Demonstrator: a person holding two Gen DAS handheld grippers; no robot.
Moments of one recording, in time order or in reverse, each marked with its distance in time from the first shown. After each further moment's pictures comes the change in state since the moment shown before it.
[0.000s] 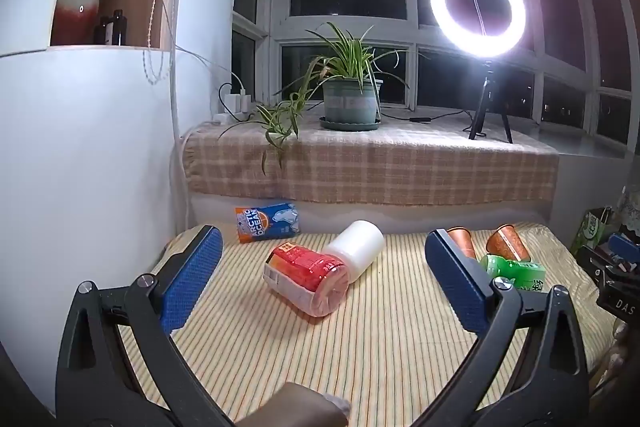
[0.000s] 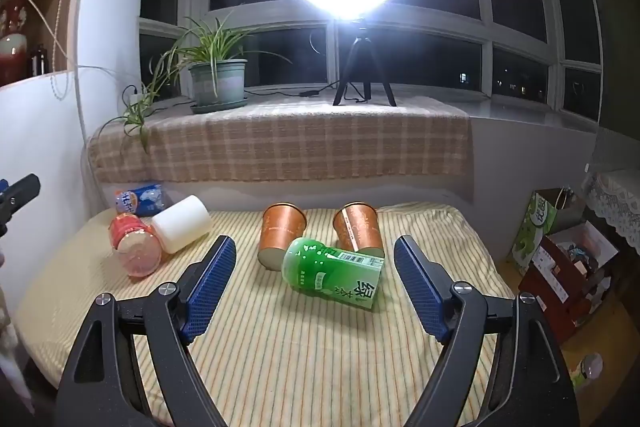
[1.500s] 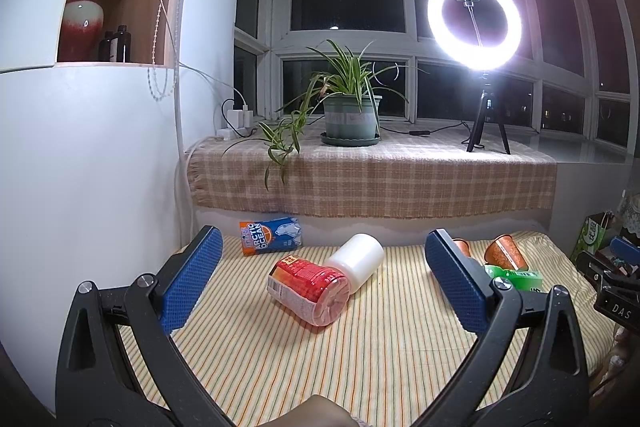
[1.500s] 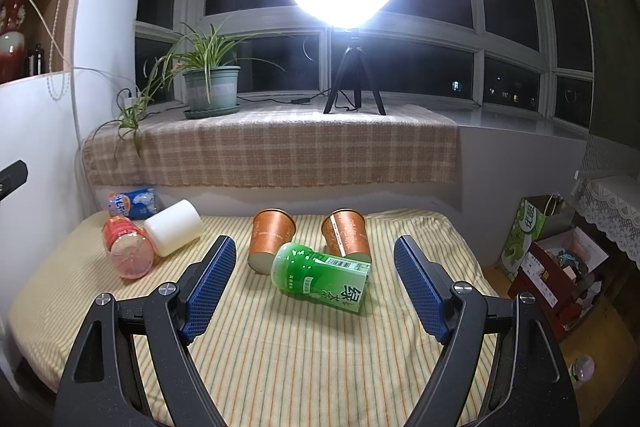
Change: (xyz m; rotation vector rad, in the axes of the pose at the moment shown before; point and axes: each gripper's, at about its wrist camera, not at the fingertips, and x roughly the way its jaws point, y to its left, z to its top) left arm -0.015 -0.002 0.010 0.013 -0.047 0.011; right arm -0.008 -0.002 0.002 -0.012 -0.020 -0.039
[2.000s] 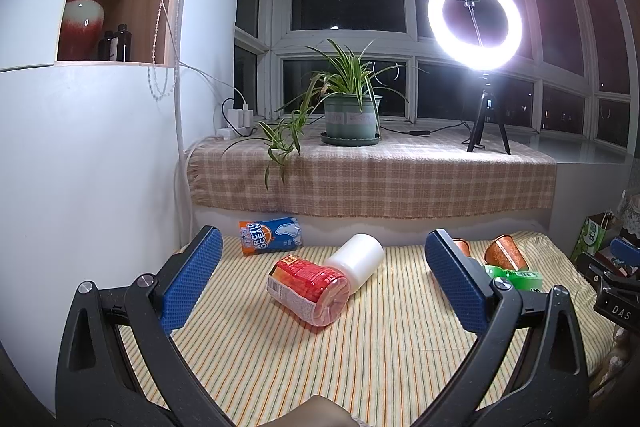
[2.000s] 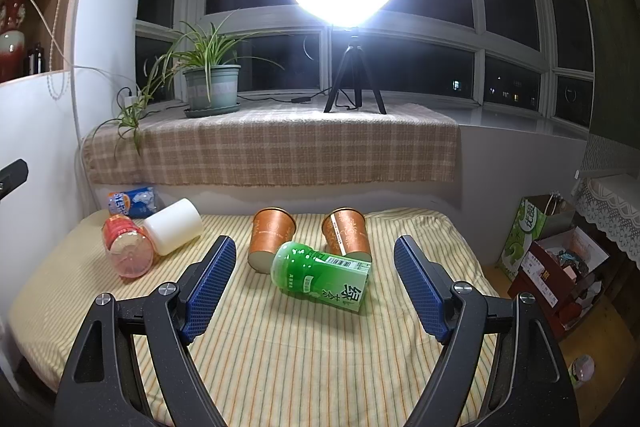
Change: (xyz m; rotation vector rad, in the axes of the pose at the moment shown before) left arm 0.000 0.000 -0.001 0.002 -0.001 0.001; right arm 0.001 0.000 -0.001 0.000 0.002 0.002
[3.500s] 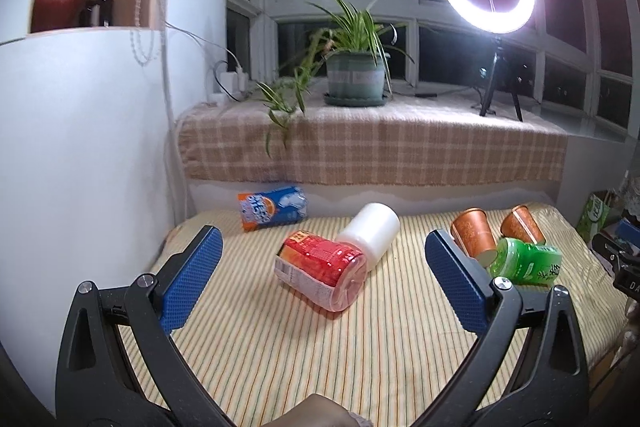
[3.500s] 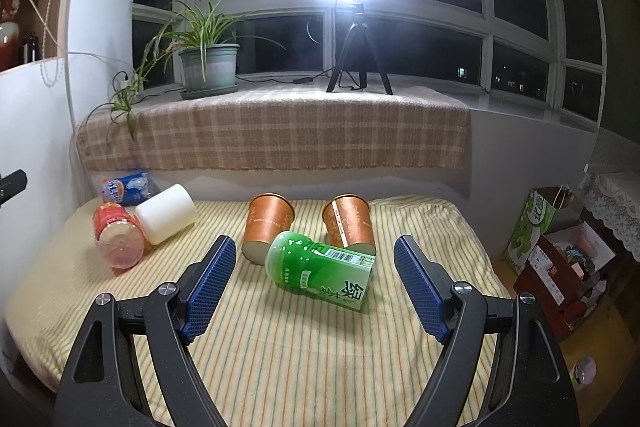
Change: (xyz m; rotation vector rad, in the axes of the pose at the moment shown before) left arm 0.054 0.024 -0.008 0.024 0.147 -0.039; right arm 0.031 -0.005 -0.005 -0.007 0.062 0.014
